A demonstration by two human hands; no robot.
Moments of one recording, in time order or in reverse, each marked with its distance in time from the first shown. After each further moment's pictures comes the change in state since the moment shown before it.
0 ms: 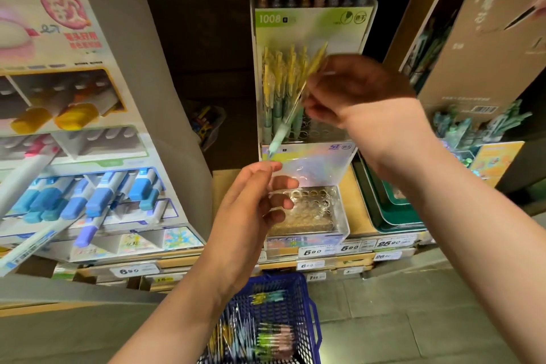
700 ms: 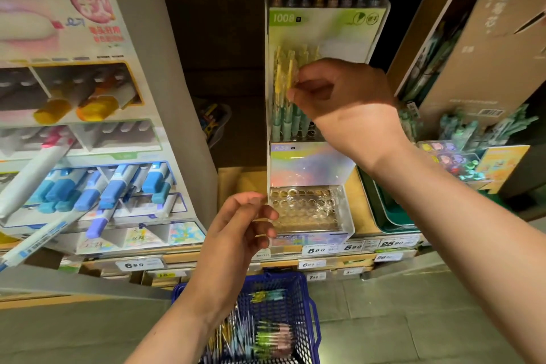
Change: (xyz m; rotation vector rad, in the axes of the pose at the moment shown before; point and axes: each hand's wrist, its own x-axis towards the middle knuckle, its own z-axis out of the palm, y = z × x) left_hand -0.030 -0.017 -0.035 -0.034 0.114 -0.064; right_hand 0.017 0.004 0.026 -0.712 0.036 -0.242
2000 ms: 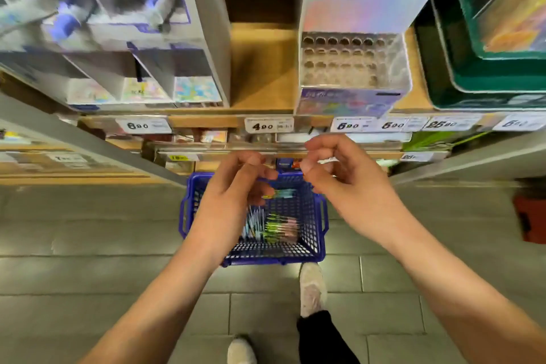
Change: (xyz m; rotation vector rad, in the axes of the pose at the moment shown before) left_hand -0.072 -0.113 -0.076 0.278 0.136 -0.042; right_hand -0.261 0.074 0.091 0.600 -0.446 0.497
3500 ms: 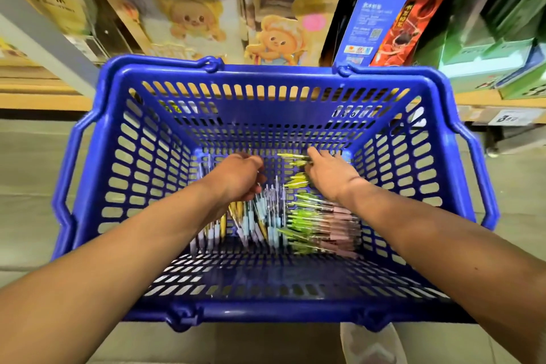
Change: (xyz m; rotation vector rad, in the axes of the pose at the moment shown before) left_hand 0.239 -0.505 -0.134 0.416 -0.014 -0.457; right_hand 0.222 0.640 0.146 -1.665 -0.460 -0.090
